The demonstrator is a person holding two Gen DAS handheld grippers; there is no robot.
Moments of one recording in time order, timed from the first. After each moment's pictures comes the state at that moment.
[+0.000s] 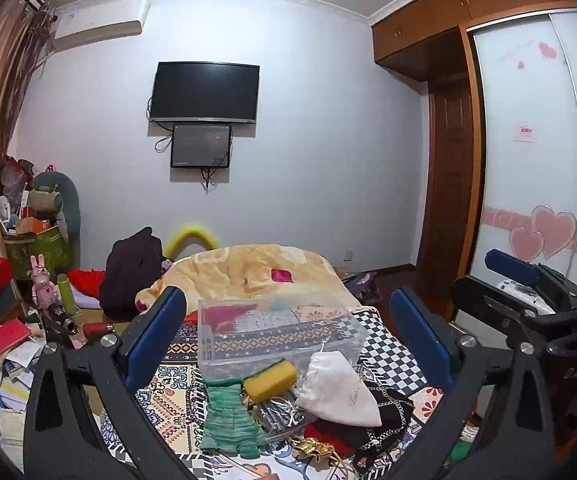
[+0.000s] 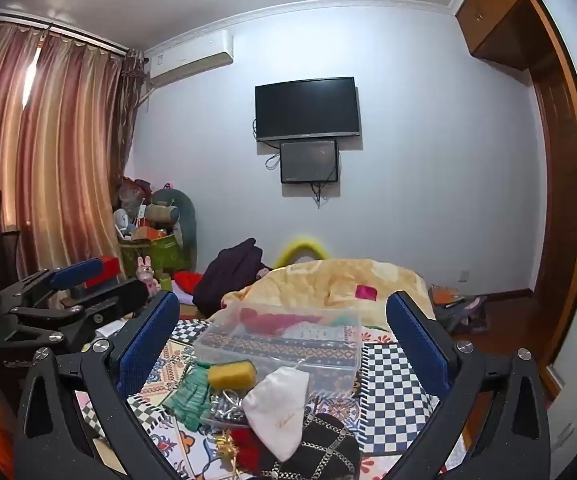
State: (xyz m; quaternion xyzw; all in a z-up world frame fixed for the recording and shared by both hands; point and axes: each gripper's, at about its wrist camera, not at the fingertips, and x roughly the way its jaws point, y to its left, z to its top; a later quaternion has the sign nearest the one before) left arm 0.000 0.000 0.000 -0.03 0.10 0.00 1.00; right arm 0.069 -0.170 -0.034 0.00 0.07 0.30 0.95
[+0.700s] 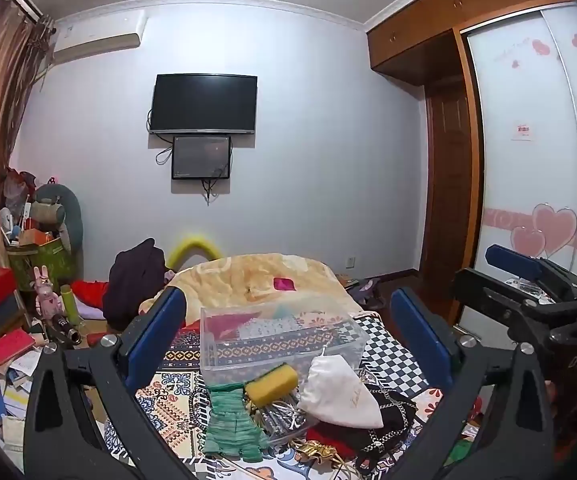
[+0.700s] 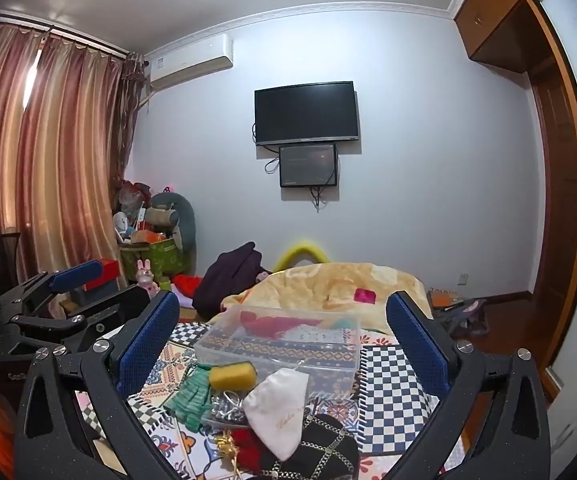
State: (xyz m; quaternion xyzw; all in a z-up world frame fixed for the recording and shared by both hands) left arm -0.008 -0.006 0.000 -0.01 0.08 0.01 1.00; right arm 0.064 -0.170 -0.033 -0.01 0.06 0.29 0.95
